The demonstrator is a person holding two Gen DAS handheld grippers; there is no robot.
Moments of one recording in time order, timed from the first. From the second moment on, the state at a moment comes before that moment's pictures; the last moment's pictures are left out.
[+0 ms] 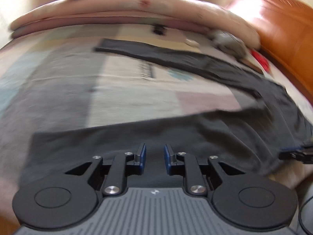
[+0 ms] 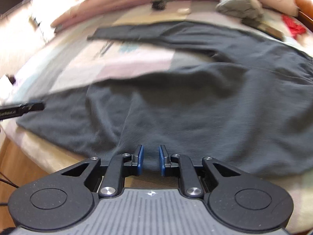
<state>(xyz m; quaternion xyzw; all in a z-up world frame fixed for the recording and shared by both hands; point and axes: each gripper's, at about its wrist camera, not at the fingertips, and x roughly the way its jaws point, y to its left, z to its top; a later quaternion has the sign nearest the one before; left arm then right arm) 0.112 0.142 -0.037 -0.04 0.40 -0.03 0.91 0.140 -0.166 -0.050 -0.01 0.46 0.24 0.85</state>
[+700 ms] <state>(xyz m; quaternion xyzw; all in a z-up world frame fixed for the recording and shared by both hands) 0.158 0.131 -0.066 -0.01 0.41 -0.04 0.91 0.261 -0.139 -0.062 -0.04 0.41 0.18 0.89</state>
